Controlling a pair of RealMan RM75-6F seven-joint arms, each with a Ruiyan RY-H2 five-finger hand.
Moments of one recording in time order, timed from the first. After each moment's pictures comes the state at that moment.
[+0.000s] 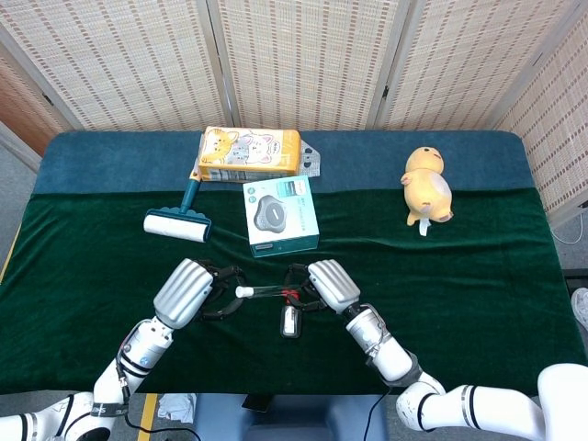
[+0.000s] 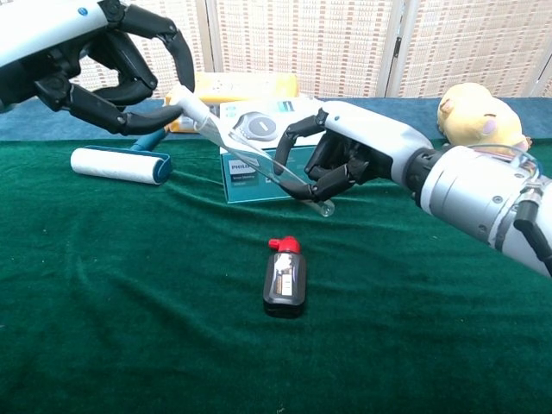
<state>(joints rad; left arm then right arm) -0.59 -1.38 -0.15 -1.81 1.58 1.25 0.04 0.68 -1.66 0.23 -1.60 -1.26 1.00 0.01</state>
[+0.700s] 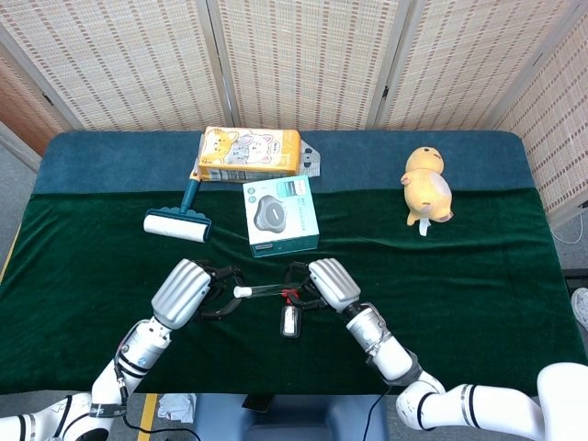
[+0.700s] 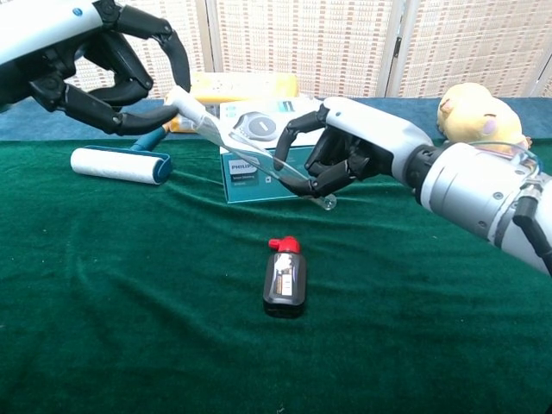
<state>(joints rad) -0.59 -1.37 -0.15 -1.81 1.58 1.26 0.03 0.69 -1.66 0.23 -1.60 -1.27 1.01 0.03</state>
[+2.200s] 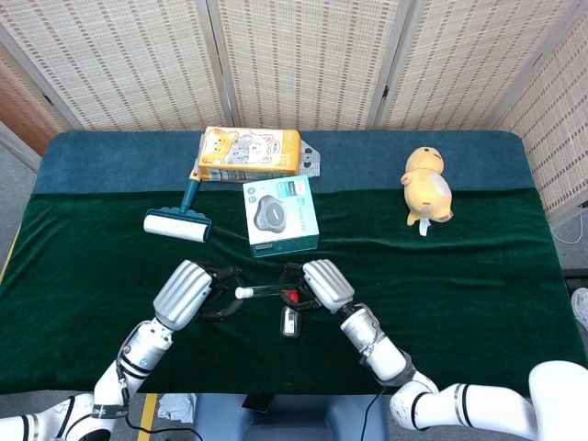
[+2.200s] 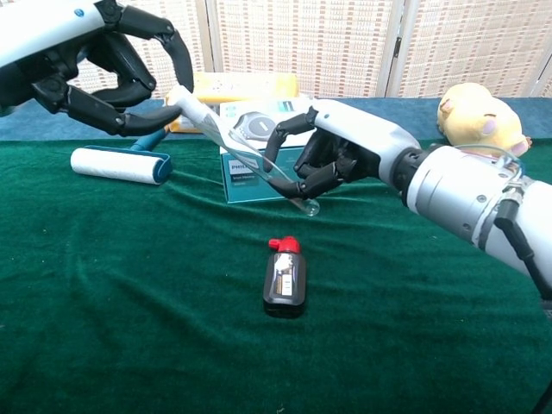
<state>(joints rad) -0.59 -1.39 -0.14 -1.81 1.58 1.27 0.01 0.71 -1.69 0.23 -1.59 -1.25 1.00 0.03</state>
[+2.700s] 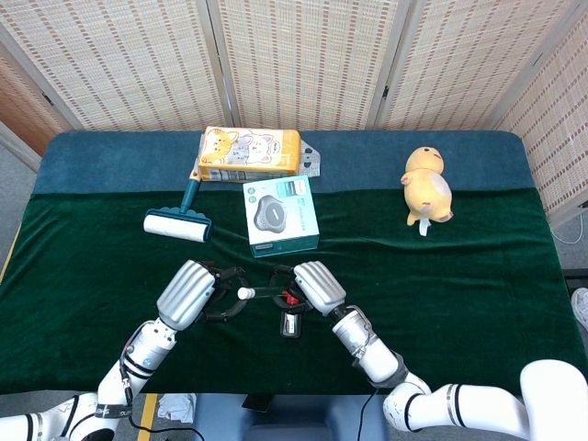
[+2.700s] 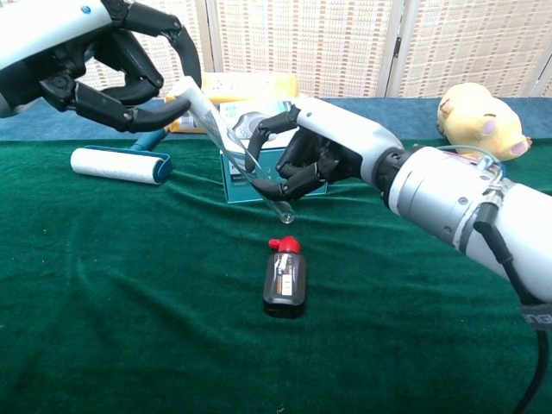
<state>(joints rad) -0.60 -1.40 -0.15 -1.81 1.58 1.26 0.01 0.72 -1.73 0.24 -1.58 -1.27 1.01 0.03</state>
